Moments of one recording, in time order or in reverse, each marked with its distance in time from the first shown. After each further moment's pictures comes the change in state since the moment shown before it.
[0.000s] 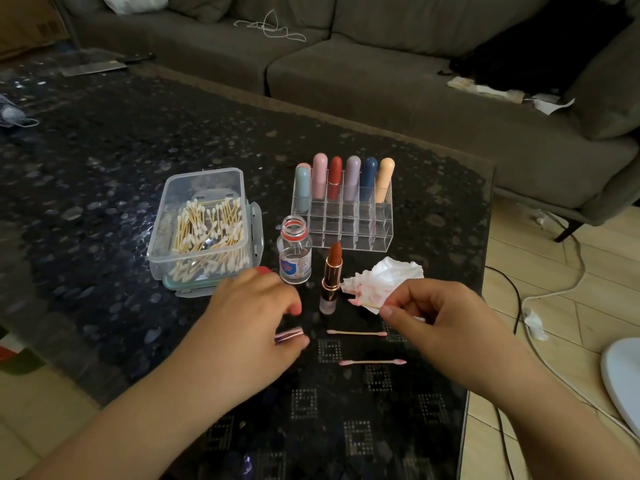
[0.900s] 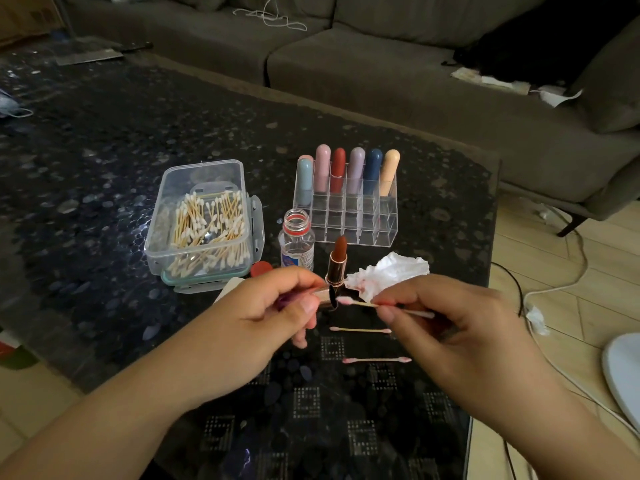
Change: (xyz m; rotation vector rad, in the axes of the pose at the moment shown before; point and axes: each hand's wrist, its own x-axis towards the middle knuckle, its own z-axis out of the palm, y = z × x) left_hand -0.003 -0.009 0.000 -0.935 -0.155 -0.090; right_hand -0.014 -0.009 0.006 -0.037 0.197 -0.478
